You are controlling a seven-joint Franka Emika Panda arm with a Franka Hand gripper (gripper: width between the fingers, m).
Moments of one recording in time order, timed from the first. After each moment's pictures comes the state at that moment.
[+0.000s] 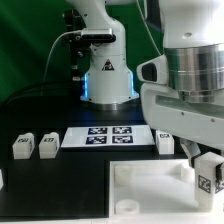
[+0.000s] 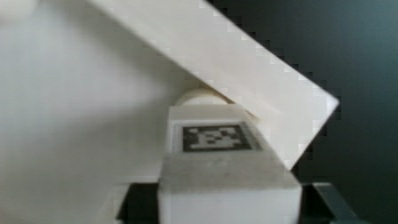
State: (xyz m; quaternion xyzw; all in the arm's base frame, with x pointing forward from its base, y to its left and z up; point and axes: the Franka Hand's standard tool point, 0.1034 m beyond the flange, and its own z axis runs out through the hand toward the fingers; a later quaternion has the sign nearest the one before) arm 0.635 0.115 0.077 -0.84 0.54 0.02 0.06
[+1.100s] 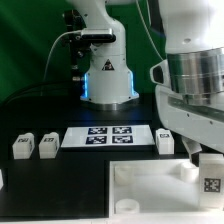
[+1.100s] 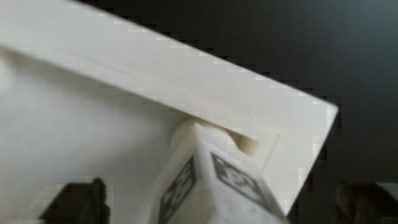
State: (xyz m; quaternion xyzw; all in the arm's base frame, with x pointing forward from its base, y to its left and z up) arm 0.627 0.125 0.072 -0.88 0.47 0.01 0.07
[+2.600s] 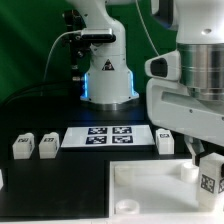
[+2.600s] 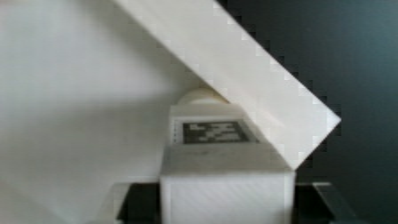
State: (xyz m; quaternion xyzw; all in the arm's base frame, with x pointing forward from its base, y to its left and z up) arm 0.633 0.122 0.079 -0.87 0.50 0.02 0.02
